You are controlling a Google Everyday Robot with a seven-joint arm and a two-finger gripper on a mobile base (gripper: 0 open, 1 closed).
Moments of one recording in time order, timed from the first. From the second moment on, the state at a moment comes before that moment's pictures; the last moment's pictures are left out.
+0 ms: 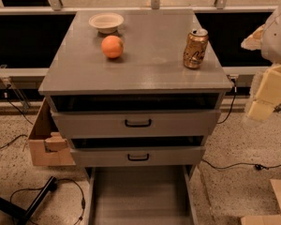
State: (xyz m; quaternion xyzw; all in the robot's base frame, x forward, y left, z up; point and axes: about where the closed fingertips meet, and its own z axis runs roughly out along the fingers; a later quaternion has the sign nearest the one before) arm 0.438 -0.216 0.979 -0.60 0.78 -0.04 0.16
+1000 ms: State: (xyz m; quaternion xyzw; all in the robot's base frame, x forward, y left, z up) arm 0.489 -0.178 0.986 -0.62 0.75 -0.03 0.24
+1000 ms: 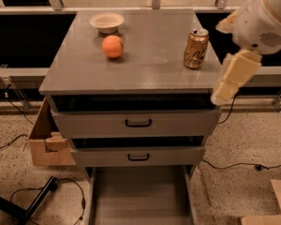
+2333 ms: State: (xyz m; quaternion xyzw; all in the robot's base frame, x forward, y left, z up) arm 0.599 -0.014 1.008 -0.62 0.67 0.04 0.40
